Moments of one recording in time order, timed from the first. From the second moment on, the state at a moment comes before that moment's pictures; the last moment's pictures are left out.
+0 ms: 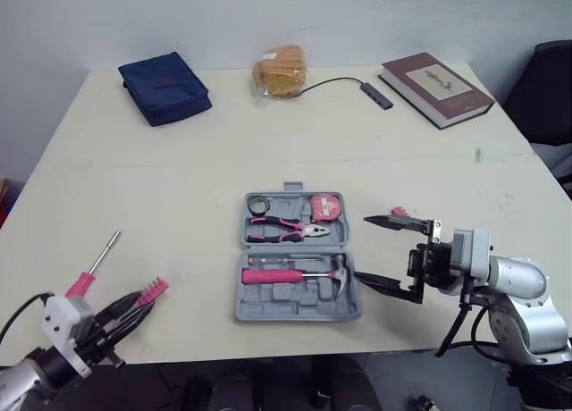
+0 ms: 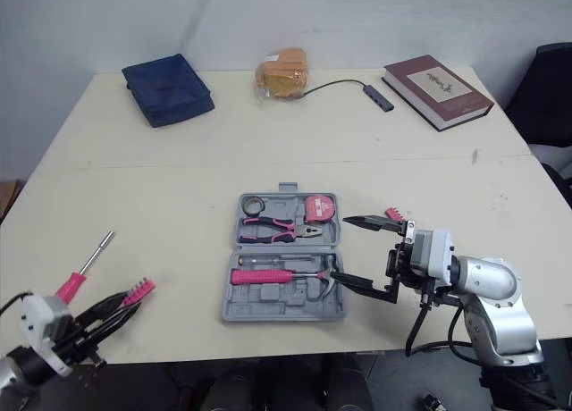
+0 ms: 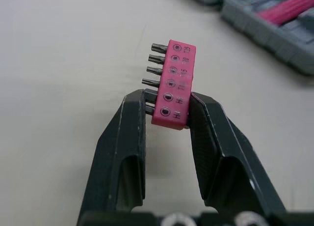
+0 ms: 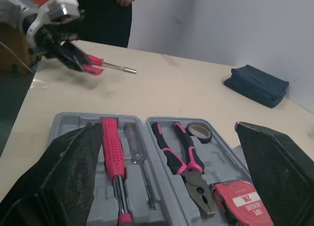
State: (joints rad) left arm 0.46 0.61 0.52 -0.26 -0.53 0.06 -0.96; right arm -0.09 -0.65 -0.10 -0.23 0.56 -0.13 1.21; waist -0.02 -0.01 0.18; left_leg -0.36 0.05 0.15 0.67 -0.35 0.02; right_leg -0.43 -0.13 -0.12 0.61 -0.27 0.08
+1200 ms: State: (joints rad) left arm -0.17 0.96 -0.18 -0.64 -0.30 0.73 -0.87; right arm 0.10 -0.70 -0.17 -0.32 0.56 -0.13 1.23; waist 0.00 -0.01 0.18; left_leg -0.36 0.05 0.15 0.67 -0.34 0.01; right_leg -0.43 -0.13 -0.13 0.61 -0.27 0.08
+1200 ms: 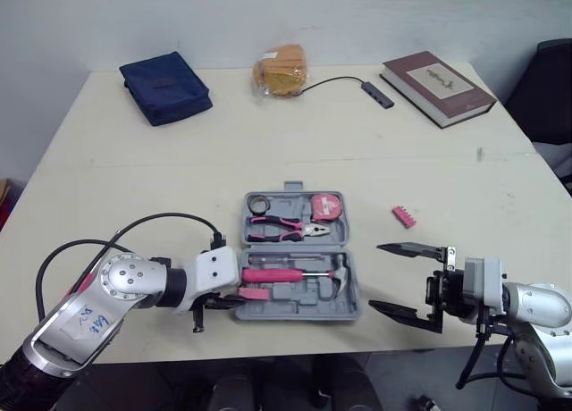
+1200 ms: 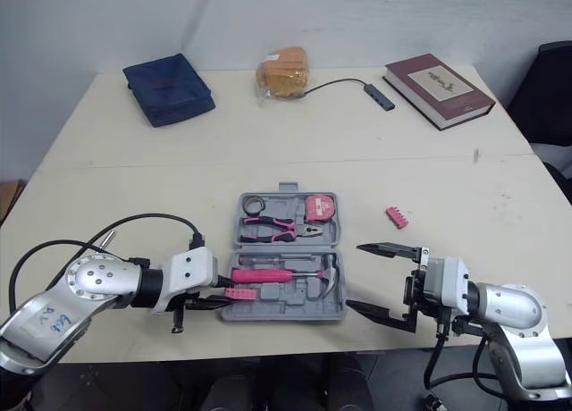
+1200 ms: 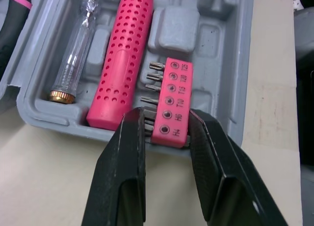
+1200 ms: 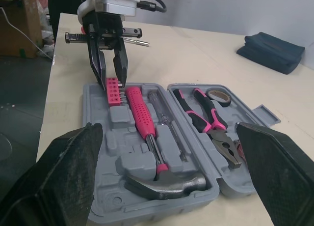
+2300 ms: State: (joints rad) left arm -0.26 0.93 -0.15 -0.72 -0.38 0.86 -0.89; right arm 0.17 -0.68 -0.18 -0.21 0.54 -0.28 1.32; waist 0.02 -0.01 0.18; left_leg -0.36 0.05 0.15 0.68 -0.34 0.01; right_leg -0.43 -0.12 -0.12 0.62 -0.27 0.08
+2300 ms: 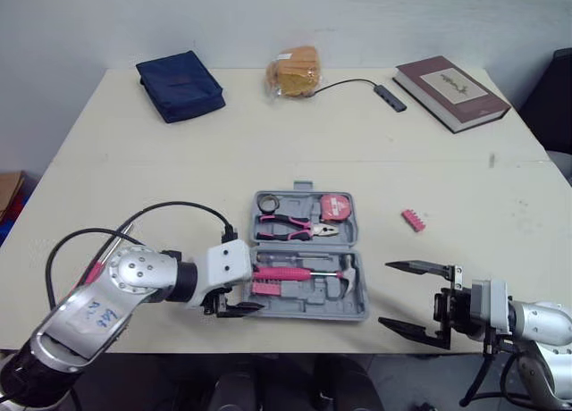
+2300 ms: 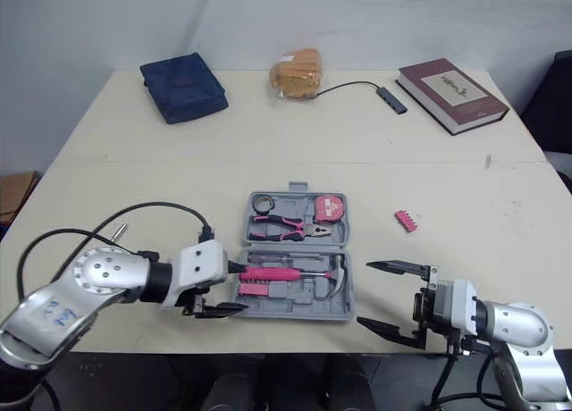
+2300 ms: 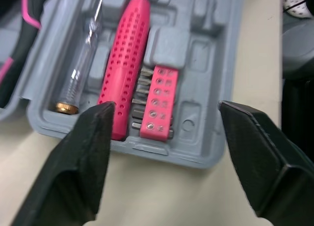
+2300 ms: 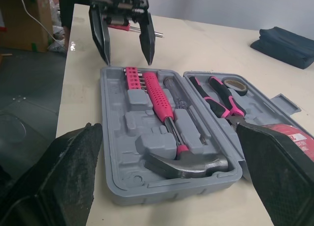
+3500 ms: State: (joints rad) left arm -0.27 0.81 -0.25 -0.35 -0.18 0.42 -1.03; right arm 0.12 -0.71 -0.18 -0.35 0.54 -0.14 1.19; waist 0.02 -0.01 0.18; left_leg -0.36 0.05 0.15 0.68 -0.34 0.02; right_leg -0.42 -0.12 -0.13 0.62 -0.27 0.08
